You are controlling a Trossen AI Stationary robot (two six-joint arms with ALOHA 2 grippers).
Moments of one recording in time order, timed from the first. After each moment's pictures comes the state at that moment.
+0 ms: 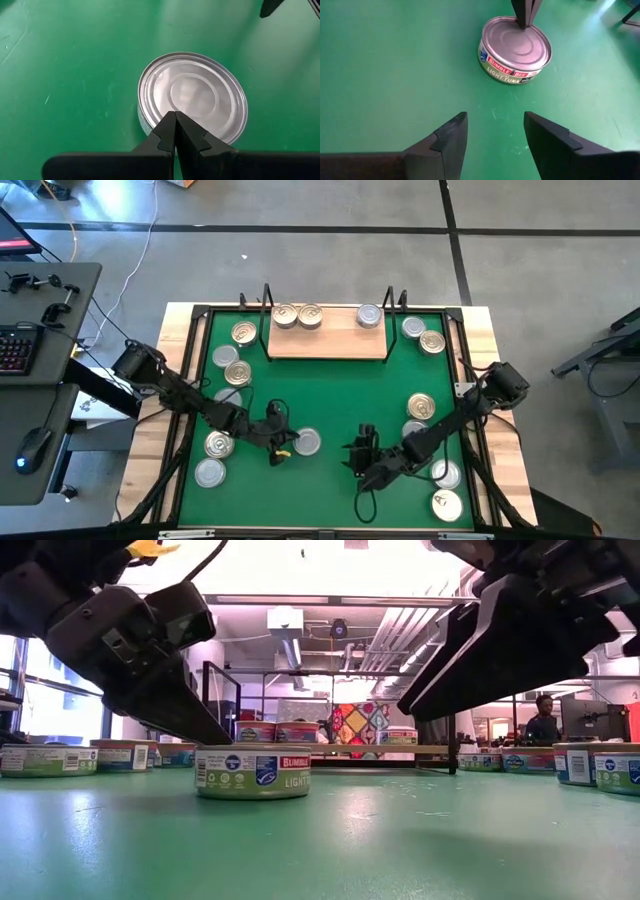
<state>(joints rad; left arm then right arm) -0.44 1.65 0.53 0.39 -0.36 -0.52 0.60 1.81 0.96 0.01 0.59 0.31</state>
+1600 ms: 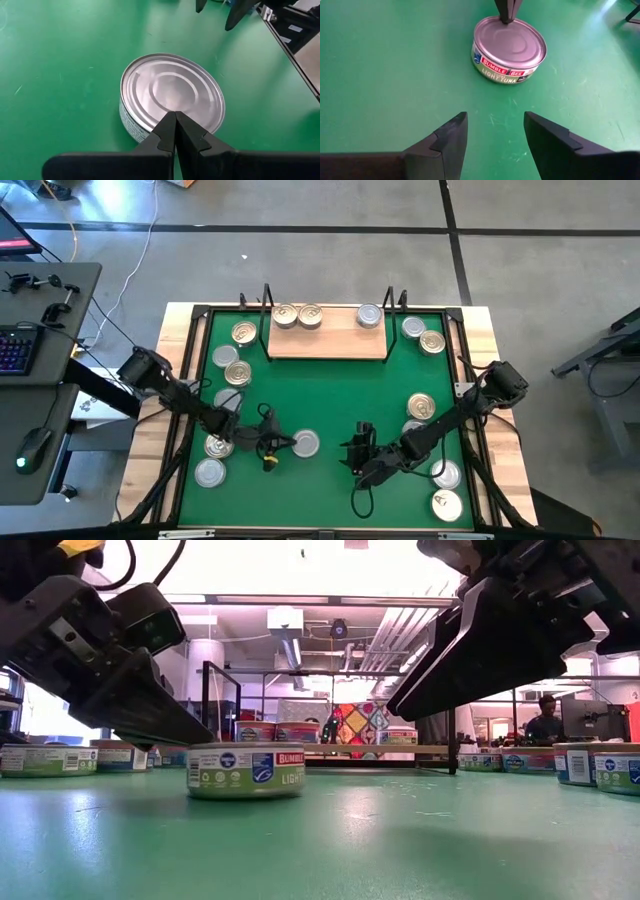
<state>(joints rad) -0.52 1.73 0.39 0.73 -0.42 -0.57 0.58 1.81 0.96 0.03 0.55 0.31</state>
